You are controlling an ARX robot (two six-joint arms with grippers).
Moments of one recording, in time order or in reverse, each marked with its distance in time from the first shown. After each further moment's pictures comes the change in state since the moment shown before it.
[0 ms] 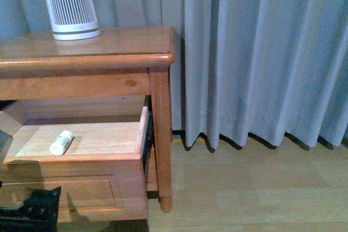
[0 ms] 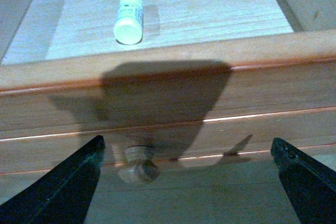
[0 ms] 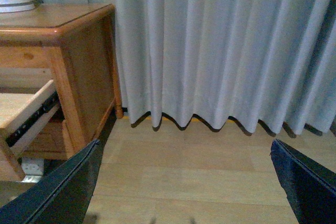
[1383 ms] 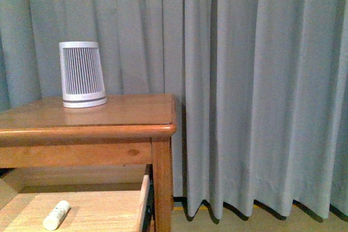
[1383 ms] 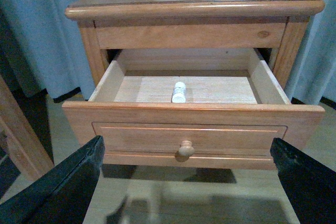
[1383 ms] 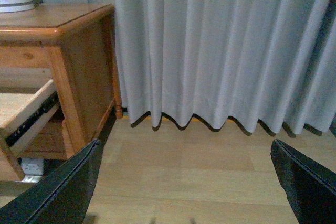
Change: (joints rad) left arm -0.038 -1.731 -0.326 -1.074 -0.116 -0.056; right arm 0.000 0.000 0.000 0.000 0.000 0.000
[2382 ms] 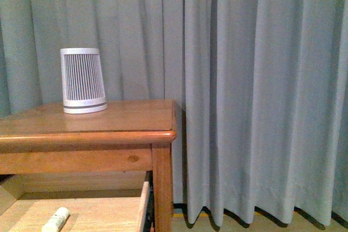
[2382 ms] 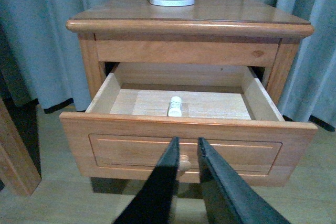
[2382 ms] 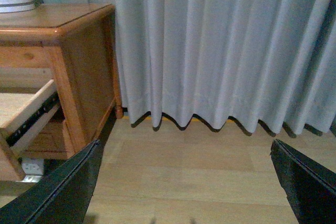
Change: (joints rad) left arm 0.158 -0.064 -0.038 0.046 0.175 -0.027; right arm 0.000 0.000 0.000 0.000 0.000 0.000
